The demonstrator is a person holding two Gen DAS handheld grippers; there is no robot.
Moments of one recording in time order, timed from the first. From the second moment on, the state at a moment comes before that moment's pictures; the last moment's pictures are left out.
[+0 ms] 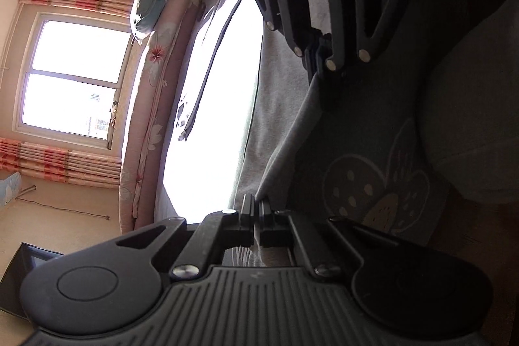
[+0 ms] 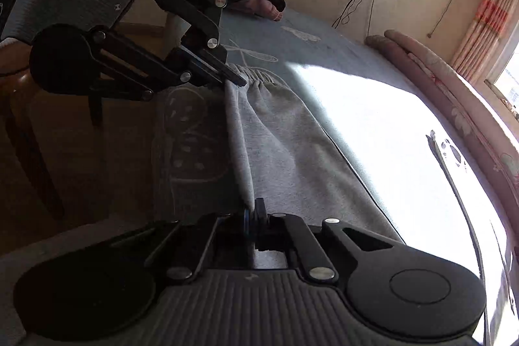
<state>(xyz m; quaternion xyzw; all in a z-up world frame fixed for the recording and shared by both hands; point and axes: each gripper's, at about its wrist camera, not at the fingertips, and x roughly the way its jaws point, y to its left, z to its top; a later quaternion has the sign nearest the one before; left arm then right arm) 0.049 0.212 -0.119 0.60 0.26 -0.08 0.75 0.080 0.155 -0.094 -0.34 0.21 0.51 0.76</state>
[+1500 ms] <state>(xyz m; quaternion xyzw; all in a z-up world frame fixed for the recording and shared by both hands) 0.184 0.215 -0.070 -0.06 0.40 -0.17 0.90 0.180 -0.089 -0.093 -0.03 0.36 0.26 0.90</state>
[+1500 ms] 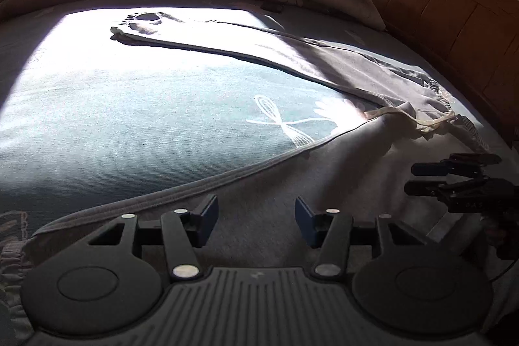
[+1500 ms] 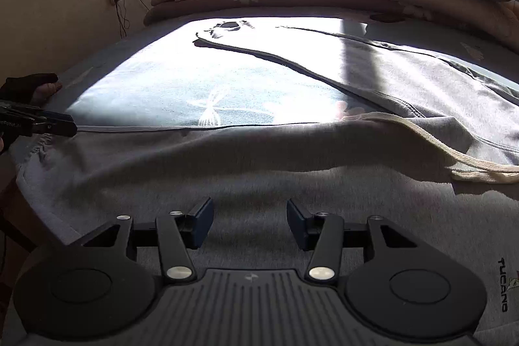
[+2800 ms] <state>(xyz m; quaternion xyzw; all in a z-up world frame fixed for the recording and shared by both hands) 0.271 0.045 -0.046 -0.05 0.46 -0.10 0.88 0.112 -0.226 -0.121 0.06 0.27 0.16 0.95</state>
